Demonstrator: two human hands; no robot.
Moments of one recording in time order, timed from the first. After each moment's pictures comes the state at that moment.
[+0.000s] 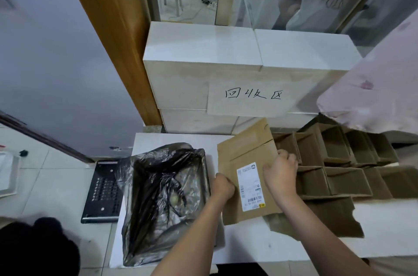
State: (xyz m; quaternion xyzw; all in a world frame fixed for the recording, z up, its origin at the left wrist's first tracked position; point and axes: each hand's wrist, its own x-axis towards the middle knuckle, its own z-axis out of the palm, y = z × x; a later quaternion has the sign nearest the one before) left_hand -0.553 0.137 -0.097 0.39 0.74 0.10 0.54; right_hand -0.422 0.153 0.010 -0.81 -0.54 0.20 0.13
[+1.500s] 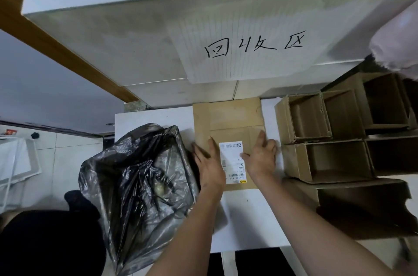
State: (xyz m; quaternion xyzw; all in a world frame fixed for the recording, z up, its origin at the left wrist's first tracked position) left_hand -0.559 0.151 -0.205 0.49 0.79 0.01 0.37; right_hand -0.430 0.187 -0.192 -0.81 -0.50 0.29 -0.05
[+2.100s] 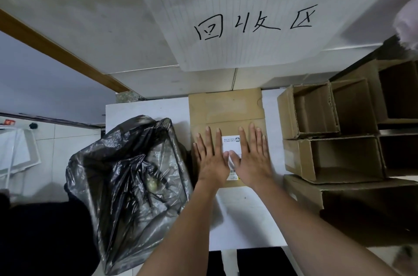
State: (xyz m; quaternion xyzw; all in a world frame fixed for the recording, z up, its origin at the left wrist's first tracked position) left_hand -0.555 0.149 -0.238 0.63 0.71 -0.03 0.31; right_hand -0.420 0.159 -0.233 -0.66 -0.71 0.21 -0.09
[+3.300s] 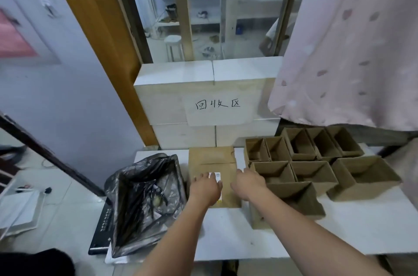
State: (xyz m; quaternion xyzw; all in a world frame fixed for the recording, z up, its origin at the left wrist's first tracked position) left_hand -0.517 0.076 -0.029 0.69 0.69 -0.10 0.21; right_hand -0.369 0.096 0.009 -0.65 -0.72 0.20 -0.16
